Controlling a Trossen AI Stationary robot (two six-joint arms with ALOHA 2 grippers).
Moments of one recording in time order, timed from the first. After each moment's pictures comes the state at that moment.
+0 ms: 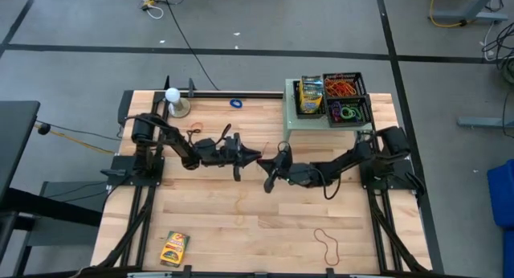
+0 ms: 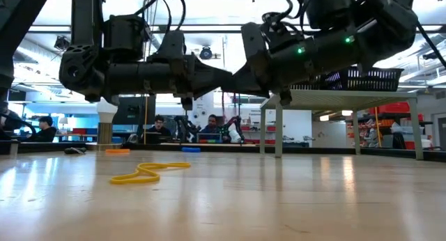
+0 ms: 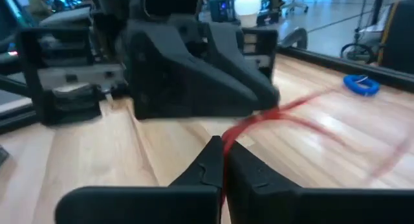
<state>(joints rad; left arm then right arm) 0.04 1.93 0.49 1.57 -0.05 -0.21 0.20 1.85 0.73 0.88 0.60 0.31</state>
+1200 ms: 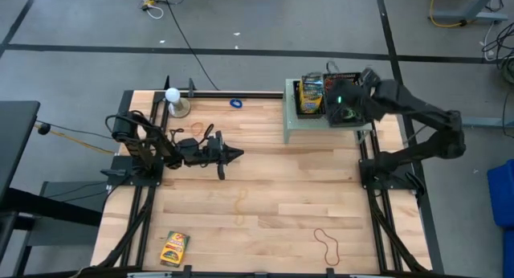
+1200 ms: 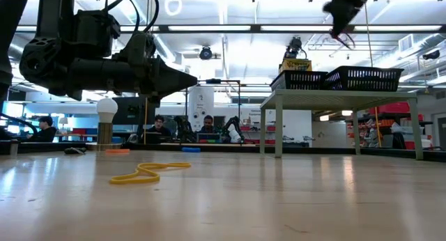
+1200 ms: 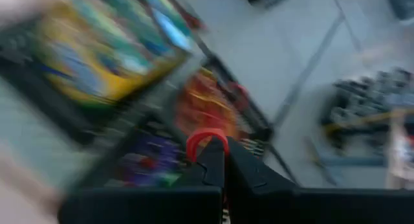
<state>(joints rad) 0.04 1.75 0.25 1.57 -0.12 -0.14 -0.33 1.26 1.51 -1.41 0.75 0.13</state>
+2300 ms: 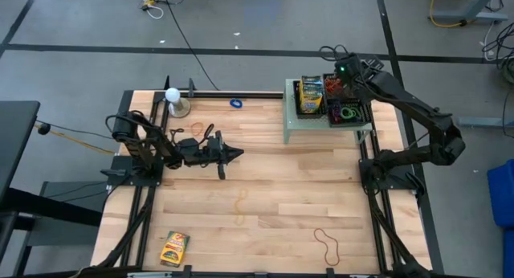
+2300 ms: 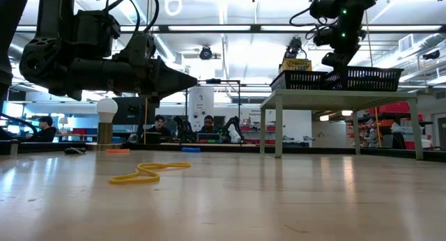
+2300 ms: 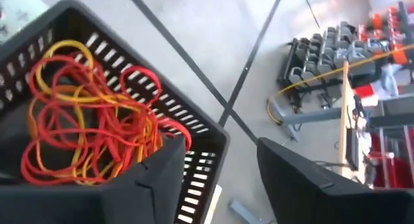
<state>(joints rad) 0.04 1.75 0.25 1.57 -0.13 -0.14 -0.81 1.27 1.21 -0.87 0.73 -0.27</state>
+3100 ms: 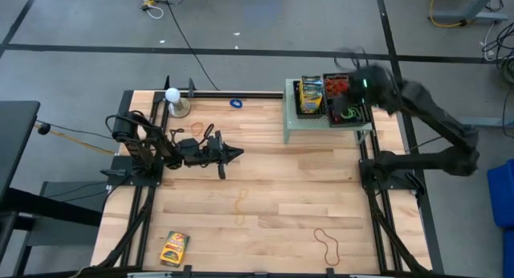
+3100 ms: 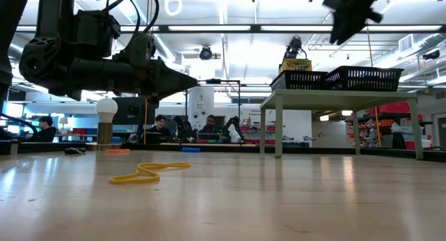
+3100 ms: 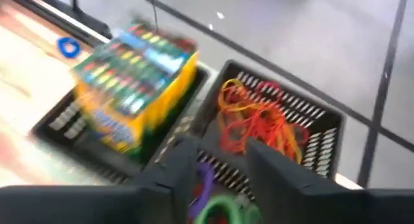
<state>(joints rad) 0.04 1.75 0.25 1.56 -0.15 -0.13 -0.59 1.05 1.32 -1.09 0.40 0.24</state>
